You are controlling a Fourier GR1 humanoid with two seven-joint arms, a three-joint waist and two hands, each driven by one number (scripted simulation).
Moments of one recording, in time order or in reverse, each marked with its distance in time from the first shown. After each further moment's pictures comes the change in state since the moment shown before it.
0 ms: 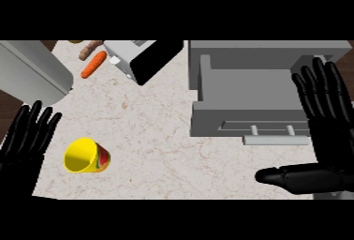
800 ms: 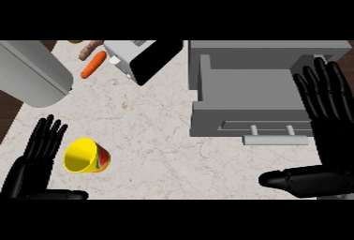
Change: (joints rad) left arm 0.006 0.002 0.066 0.322 -0.134 -0.053 -0.248; right arm -0.002 -0.007 -0.011 -0.017 -0.018 0.022 0.026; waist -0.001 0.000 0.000
